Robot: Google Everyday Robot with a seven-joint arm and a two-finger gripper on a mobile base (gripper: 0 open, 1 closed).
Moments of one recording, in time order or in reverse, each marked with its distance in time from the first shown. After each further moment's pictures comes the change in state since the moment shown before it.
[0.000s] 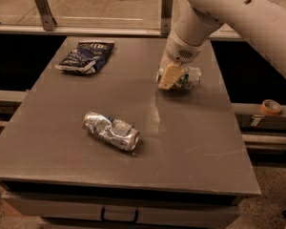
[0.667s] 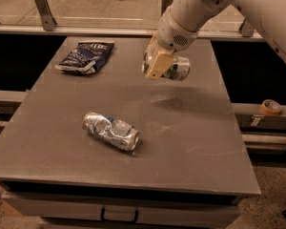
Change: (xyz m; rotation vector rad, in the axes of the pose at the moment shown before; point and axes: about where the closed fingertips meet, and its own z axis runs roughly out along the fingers) arm -0.055 0.013 -0.038 -0.024 -0.155 -0.090
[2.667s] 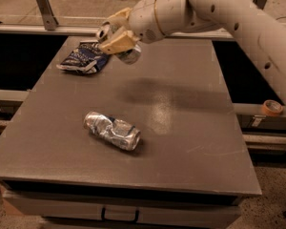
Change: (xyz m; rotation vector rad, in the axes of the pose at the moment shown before) arm -0.124 -0.051 -0.001 0.208 -0.624 -0.050
